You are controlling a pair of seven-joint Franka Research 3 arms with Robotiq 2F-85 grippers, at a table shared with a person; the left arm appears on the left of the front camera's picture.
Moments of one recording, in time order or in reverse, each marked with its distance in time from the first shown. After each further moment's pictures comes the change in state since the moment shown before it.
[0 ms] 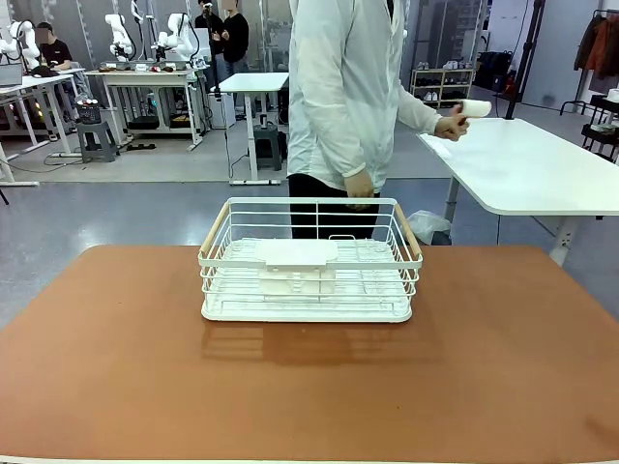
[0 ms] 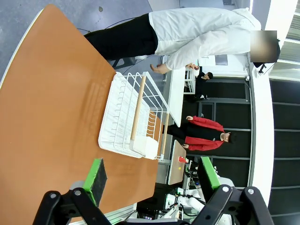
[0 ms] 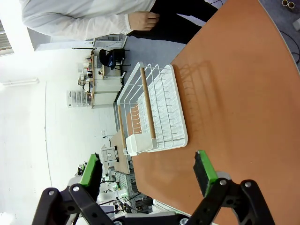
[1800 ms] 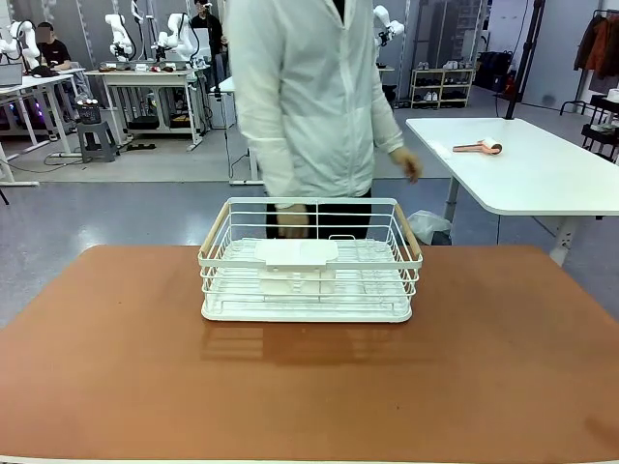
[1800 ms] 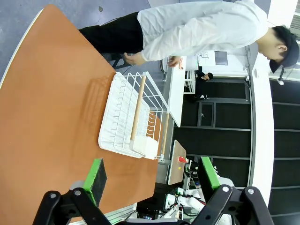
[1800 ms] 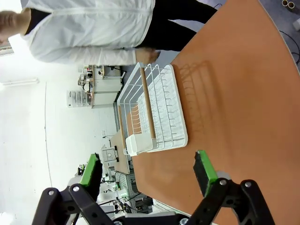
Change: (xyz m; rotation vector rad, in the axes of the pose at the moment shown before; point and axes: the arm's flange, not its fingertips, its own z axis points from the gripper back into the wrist) left arm 0.000 0.000 0.000 0.000 0.000 0.000; right arm 0.000 0.000 0.000 0.000 0.000 0.000
